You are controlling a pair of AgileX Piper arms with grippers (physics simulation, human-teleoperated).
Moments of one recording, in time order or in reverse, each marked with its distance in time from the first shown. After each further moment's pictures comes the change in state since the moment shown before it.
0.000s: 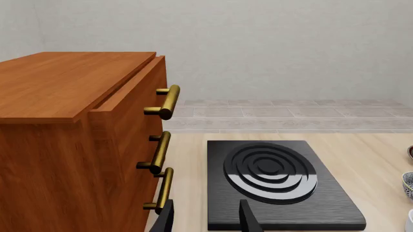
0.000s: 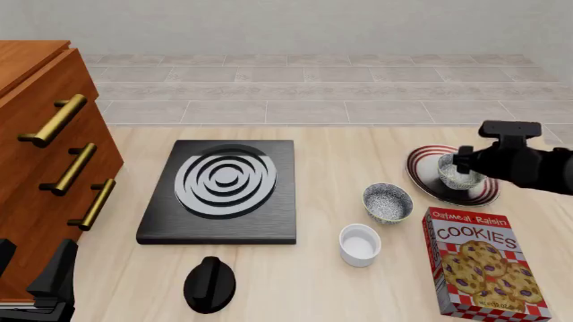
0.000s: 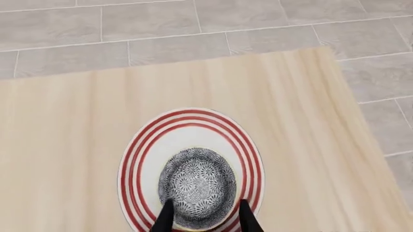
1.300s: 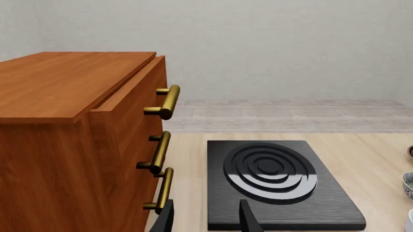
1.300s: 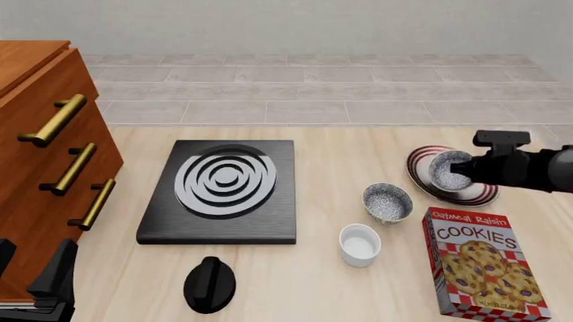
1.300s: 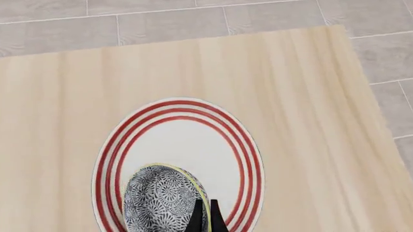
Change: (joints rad) left arm 0.000 0.000 0.000 0.000 0.000; right arm -0.026 0.147 -0.097 0.046 -0.014
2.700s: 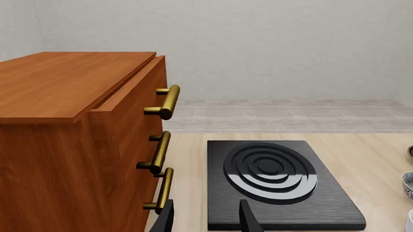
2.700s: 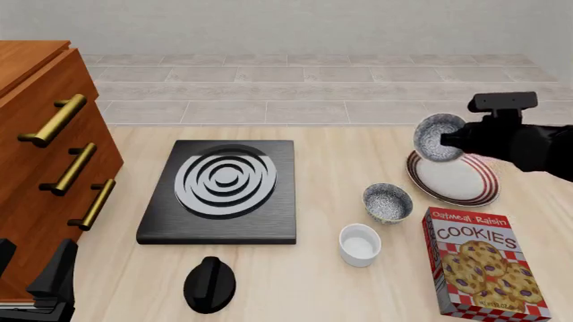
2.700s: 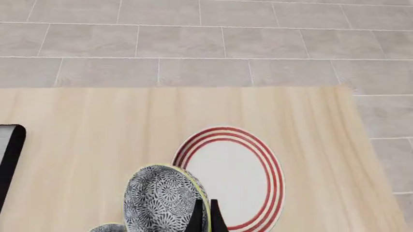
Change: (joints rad) left arm 0.000 0.000 0.000 0.000 0.000; right arm 0.148 -0.343 0.092 0.081 0.024
